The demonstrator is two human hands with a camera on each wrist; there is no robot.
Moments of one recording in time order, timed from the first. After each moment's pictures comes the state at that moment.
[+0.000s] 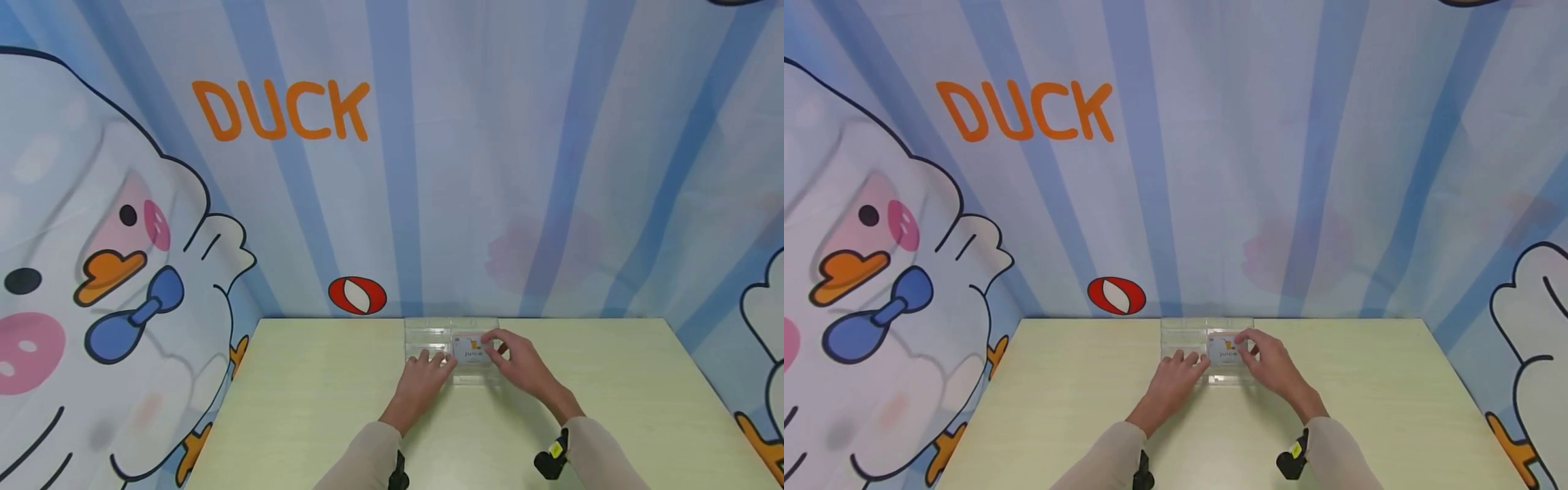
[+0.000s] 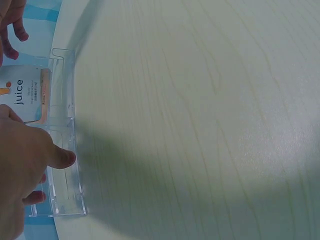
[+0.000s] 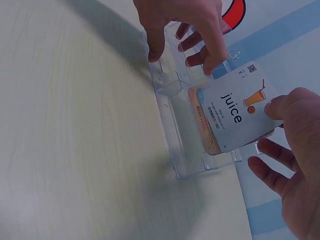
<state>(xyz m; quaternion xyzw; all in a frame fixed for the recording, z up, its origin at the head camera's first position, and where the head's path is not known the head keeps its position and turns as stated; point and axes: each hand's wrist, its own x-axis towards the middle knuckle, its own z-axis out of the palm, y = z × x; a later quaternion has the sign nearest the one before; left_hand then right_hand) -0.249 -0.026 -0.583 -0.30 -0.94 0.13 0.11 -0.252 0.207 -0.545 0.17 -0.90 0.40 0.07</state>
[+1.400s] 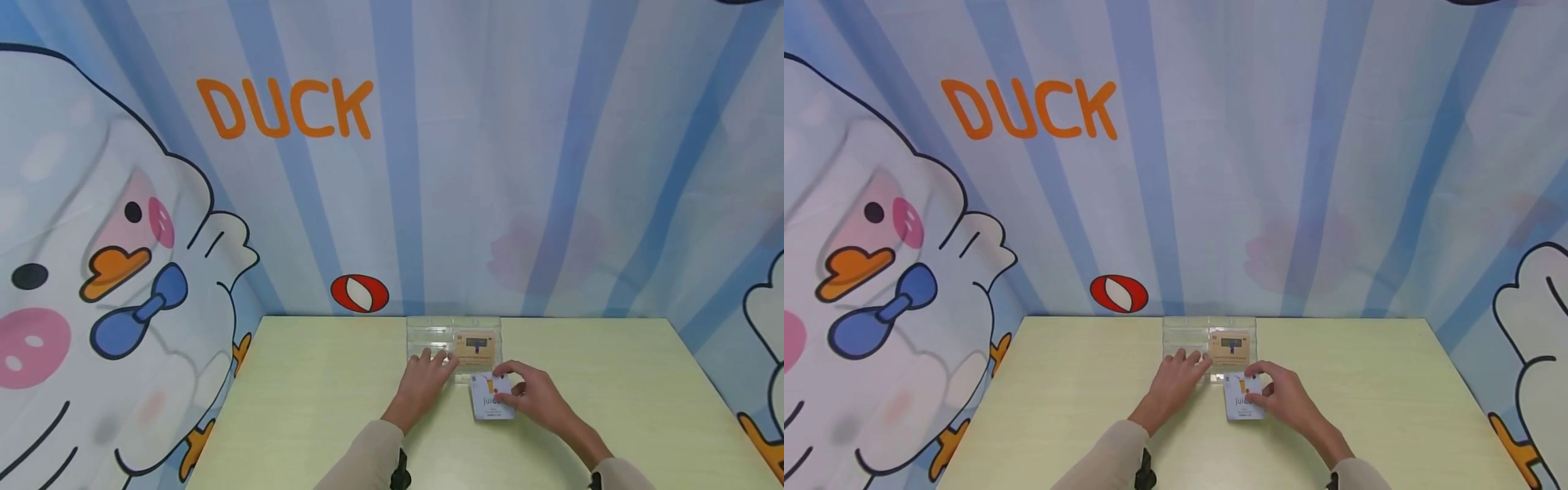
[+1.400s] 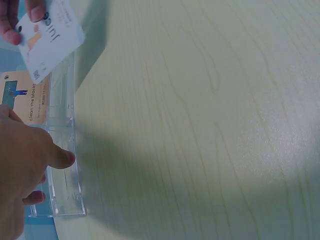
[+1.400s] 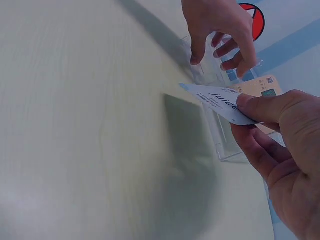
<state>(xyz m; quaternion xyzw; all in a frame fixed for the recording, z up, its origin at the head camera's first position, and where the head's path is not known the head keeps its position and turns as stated) -0.249 -0.023 -0.584 -0.29 -0.94 0.14 0.08 -0.202 0.220 -0.561 0.12 -0.88 0.47 -0.03</state>
